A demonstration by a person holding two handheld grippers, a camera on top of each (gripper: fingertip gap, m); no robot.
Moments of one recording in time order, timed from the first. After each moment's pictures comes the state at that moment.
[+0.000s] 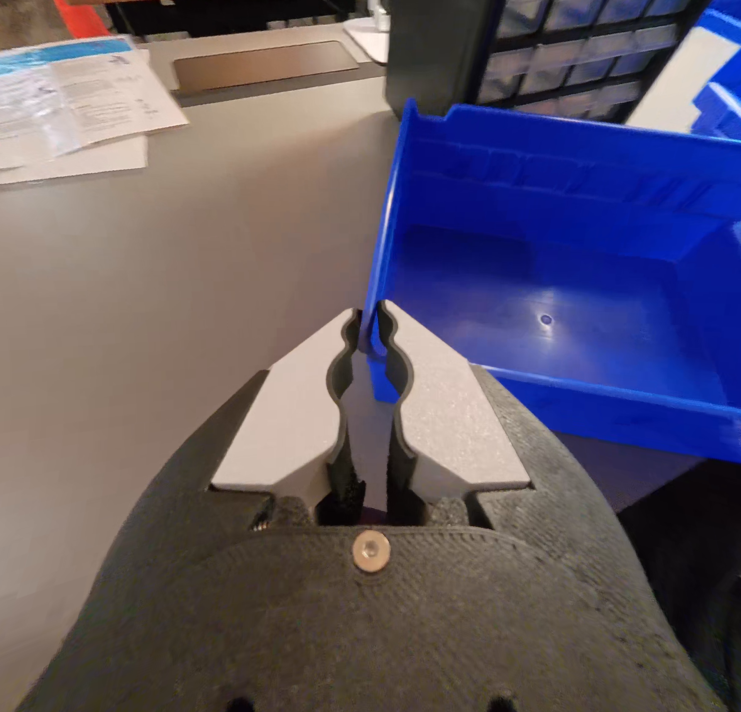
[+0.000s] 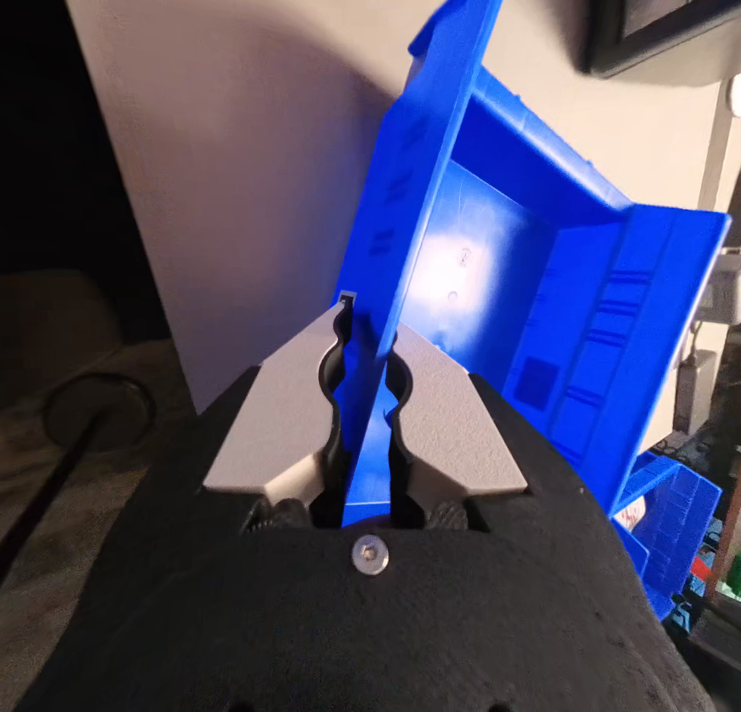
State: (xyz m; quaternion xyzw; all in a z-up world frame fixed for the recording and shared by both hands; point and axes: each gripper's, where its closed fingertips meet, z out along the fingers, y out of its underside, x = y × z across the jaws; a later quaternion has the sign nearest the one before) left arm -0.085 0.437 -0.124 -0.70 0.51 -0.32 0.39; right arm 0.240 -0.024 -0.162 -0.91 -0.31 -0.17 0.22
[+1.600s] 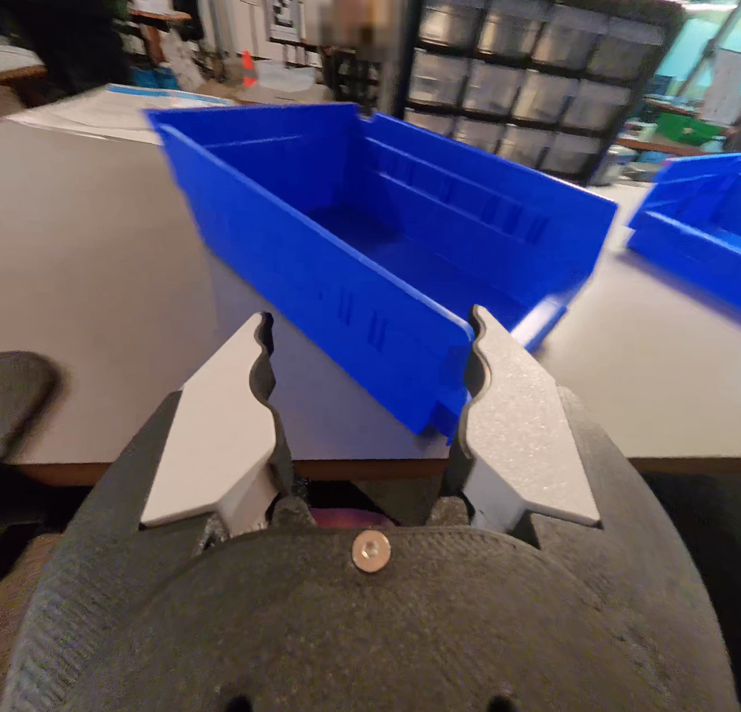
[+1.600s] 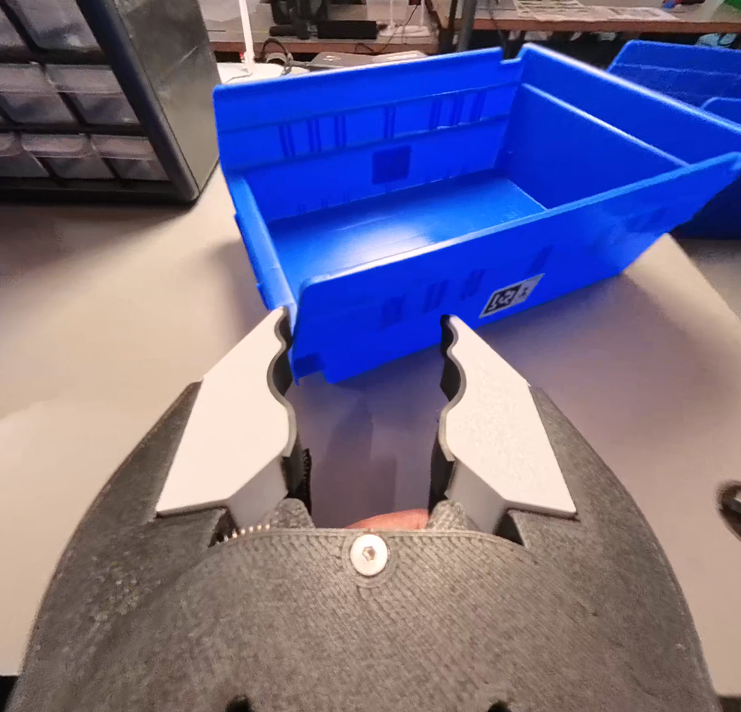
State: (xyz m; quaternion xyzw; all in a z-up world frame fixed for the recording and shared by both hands) left arm -0.075 0.274 -0.142 -0.72 0.32 -0.33 0.53; right arm 0.308 -0.020 -0.150 -0.76 0.34 -0.23 0.51
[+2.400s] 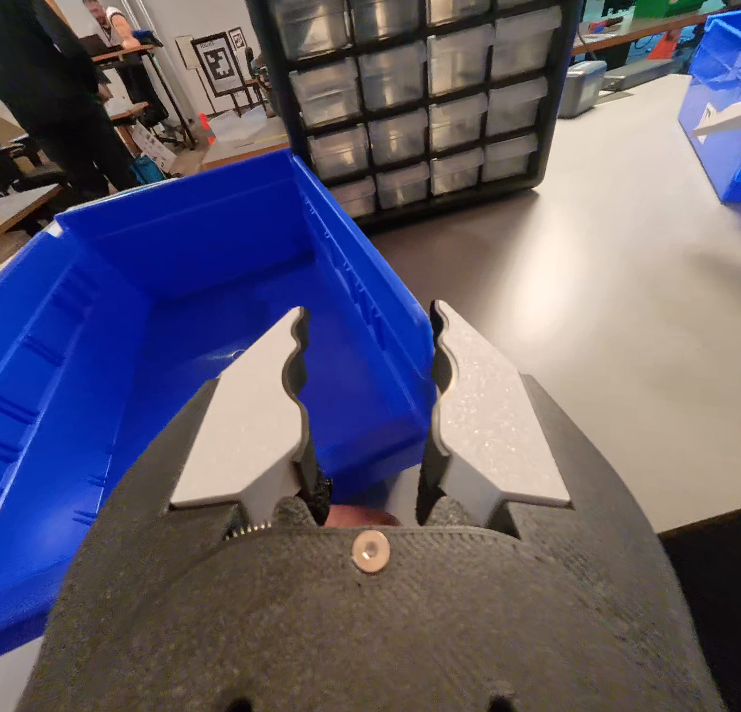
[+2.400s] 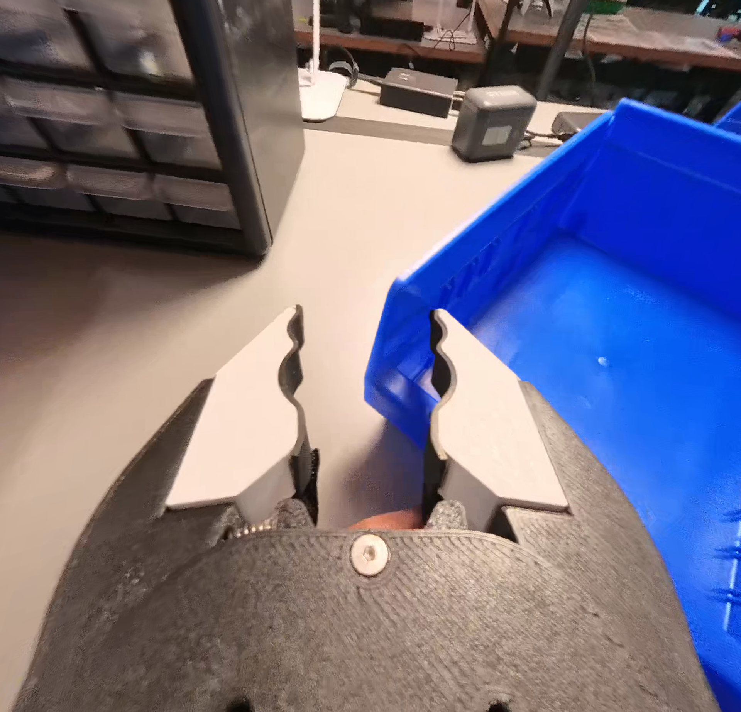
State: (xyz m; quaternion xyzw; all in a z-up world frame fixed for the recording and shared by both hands) left arm 0.008 0.271 -0.135 -0.65 0.44 -0.26 0.56; right arm 0.321 0.105 -0.148 -0.78 0.29 -0.23 0.50
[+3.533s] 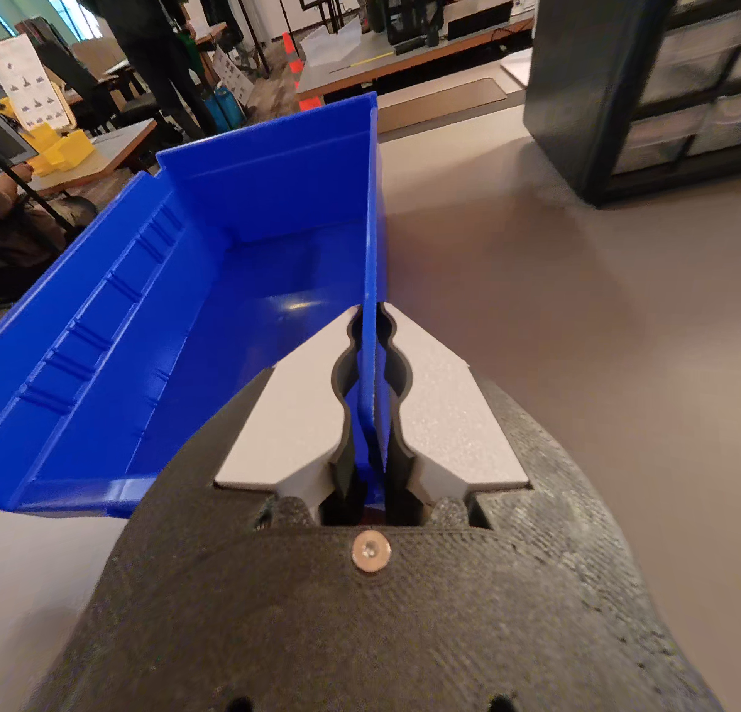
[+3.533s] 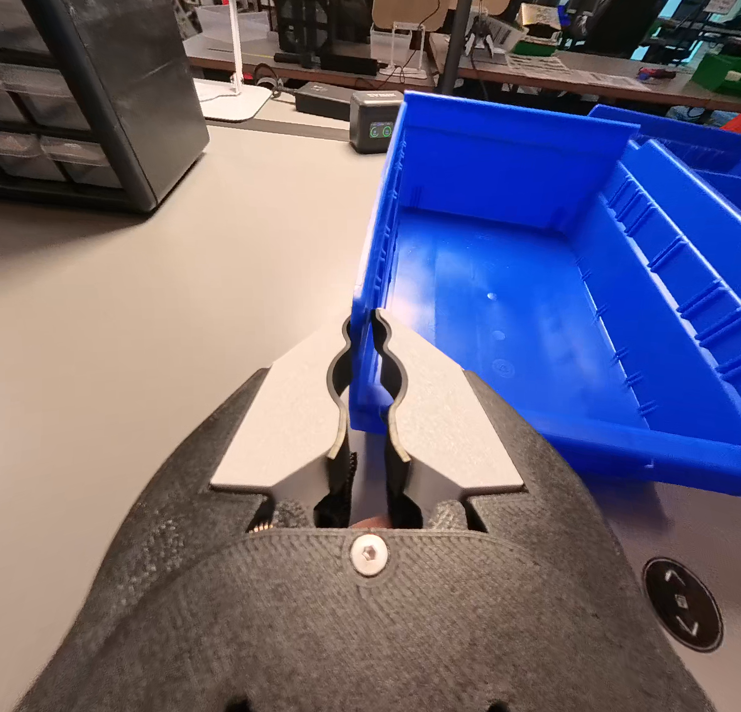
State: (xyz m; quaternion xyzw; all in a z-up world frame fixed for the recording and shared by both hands) left arm -0.056 0.468 -0.140 -0.70 0.42 -0.16 0.55; right arm 0.350 -0.031 -0.142 -0.76 0.29 -0.26 0.52
